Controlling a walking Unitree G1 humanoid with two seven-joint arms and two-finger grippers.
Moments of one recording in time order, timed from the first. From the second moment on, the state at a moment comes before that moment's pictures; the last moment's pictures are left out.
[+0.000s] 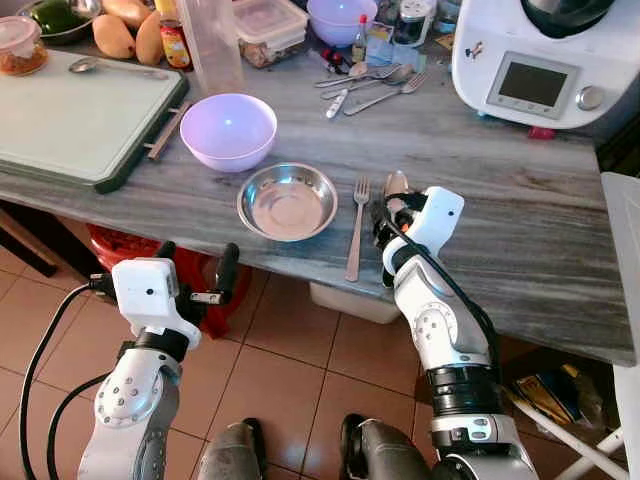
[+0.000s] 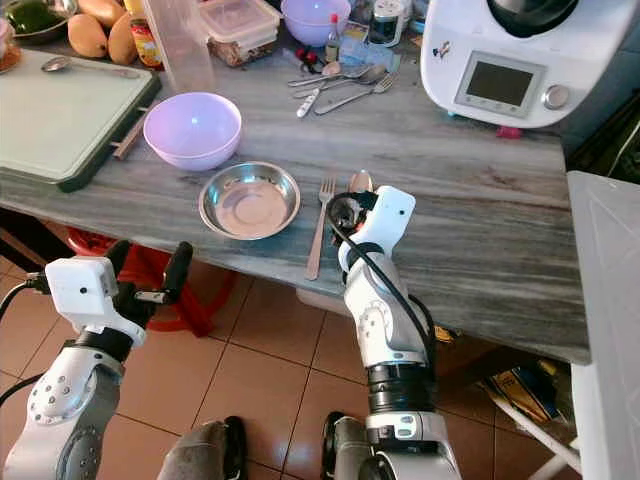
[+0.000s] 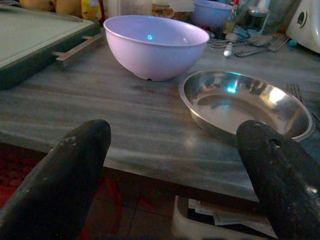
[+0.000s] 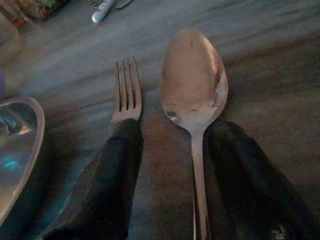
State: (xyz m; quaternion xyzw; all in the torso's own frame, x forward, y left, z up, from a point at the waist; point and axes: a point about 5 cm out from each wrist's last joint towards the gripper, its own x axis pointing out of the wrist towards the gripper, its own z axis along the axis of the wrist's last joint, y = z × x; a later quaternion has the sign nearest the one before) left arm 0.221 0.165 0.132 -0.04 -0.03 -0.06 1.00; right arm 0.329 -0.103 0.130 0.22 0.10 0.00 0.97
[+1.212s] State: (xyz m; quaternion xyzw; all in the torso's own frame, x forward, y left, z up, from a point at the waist) left arm 0.224 0.166 0.132 -0.04 -0.03 -0.06 1.00; right arm 0.278 -0.193 0.143 0.03 0.01 -0.10 0.99
